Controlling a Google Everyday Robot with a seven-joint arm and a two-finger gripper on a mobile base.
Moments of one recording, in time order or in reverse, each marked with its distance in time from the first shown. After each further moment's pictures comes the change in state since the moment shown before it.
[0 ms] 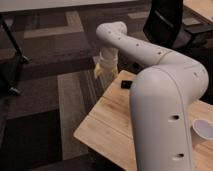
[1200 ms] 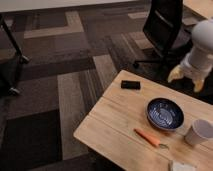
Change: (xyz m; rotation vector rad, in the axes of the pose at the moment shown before) arm 0.254 -0.291 -0.108 0.174 -0.143 0.586
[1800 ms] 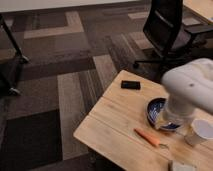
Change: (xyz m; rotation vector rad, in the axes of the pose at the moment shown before) arm 0.193 0.081 0.015 0.191 0.216 -0.446
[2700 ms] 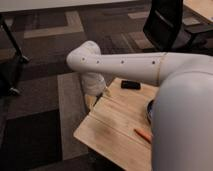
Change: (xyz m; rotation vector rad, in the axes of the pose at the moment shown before) arm -0.208 0.238 -0.023 -0.054 -0.103 -0.773
